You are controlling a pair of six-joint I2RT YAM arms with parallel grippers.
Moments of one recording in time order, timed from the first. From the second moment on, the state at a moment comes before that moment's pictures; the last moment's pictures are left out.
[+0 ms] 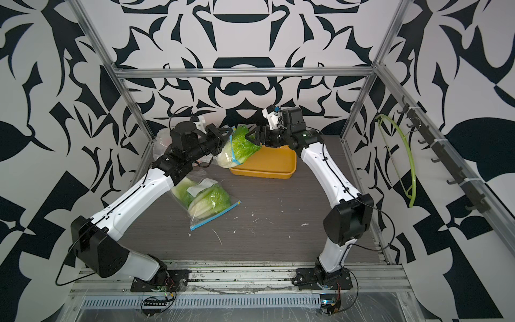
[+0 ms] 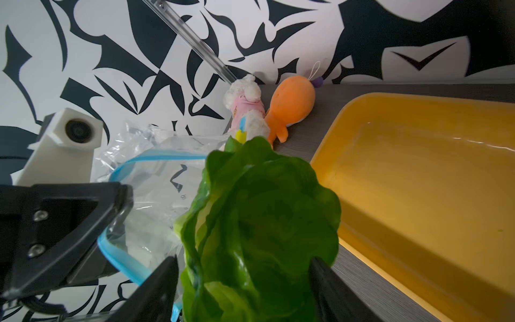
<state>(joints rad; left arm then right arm) -0.54 1.49 1.42 -0.07 0.20 -1.28 0.34 1.76 1.83 -0.63 -0.69 0.43</state>
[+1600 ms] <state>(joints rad) -0.54 1.49 1.42 -0.09 0.23 -1.27 0.44 1.79 1.71 -0.43 -0.81 0.54</state>
